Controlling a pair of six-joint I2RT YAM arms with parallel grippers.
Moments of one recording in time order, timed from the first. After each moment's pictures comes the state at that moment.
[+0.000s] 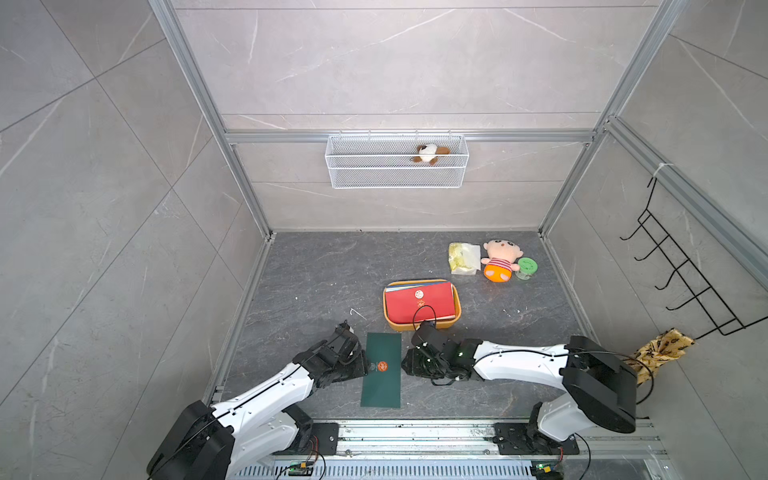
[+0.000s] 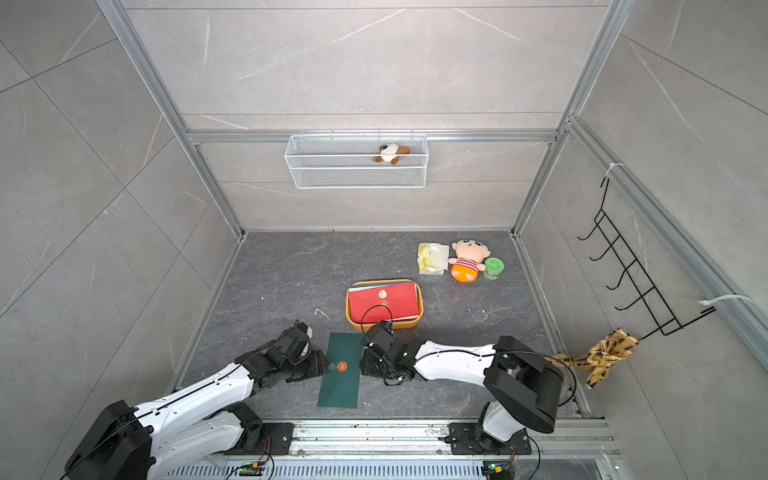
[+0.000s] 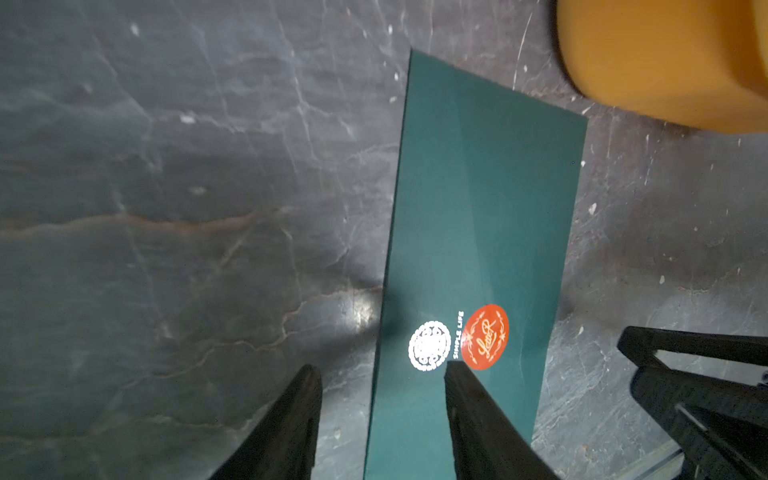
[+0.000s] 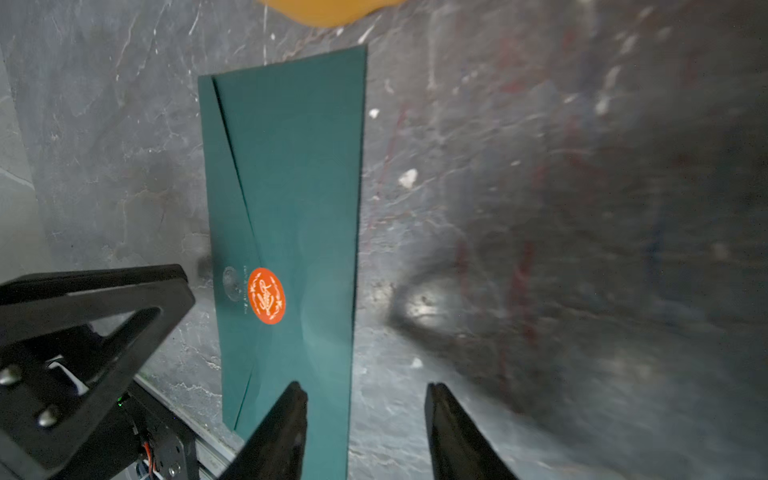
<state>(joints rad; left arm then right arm) -0.67 1.03 0.38 -0.39 0.11 -0.81 1.04 1.58 0.79 -0.20 -0.06 1.08</state>
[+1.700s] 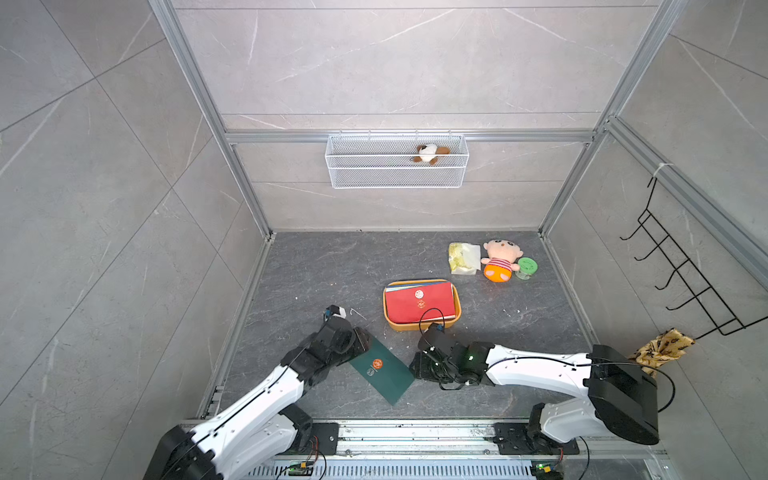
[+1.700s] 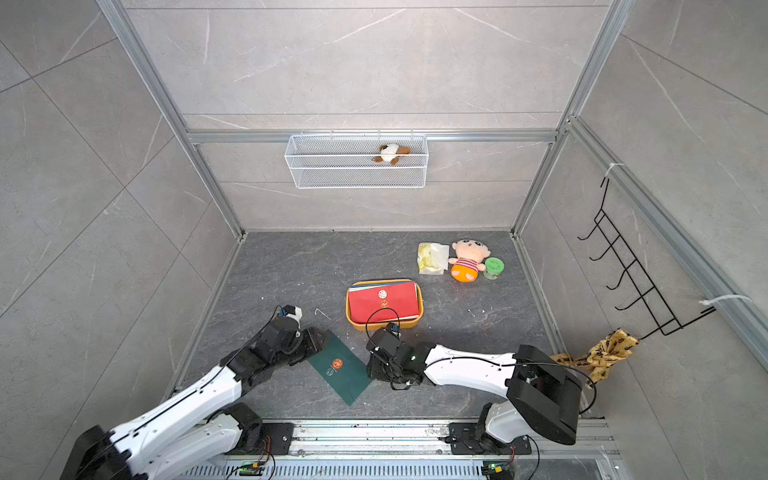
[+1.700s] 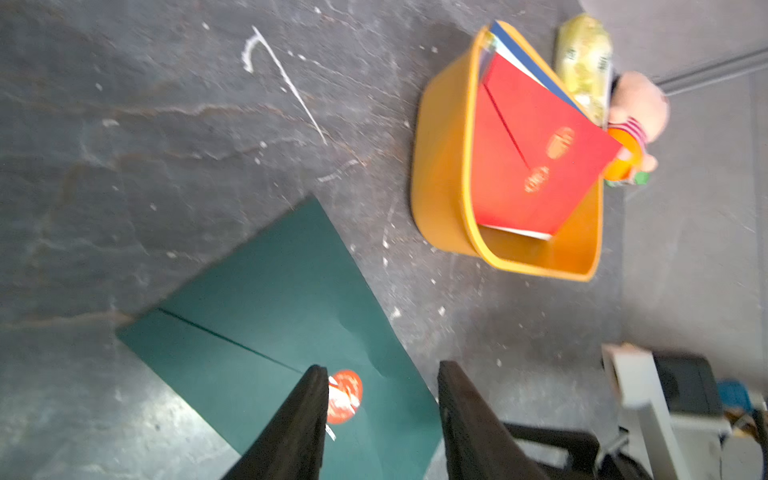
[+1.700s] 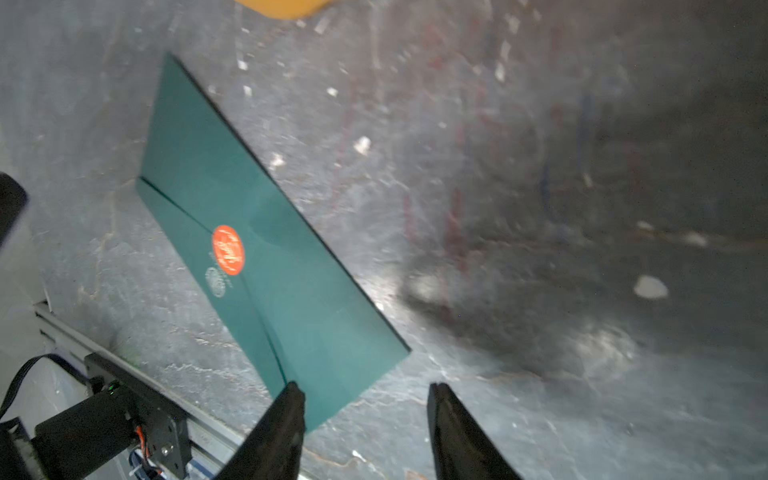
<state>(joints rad) -0.59 0.97 0.49 -0.31 0.05 -0.93 1.06 1.44 0.72 -0.32 -0.03 1.12</state>
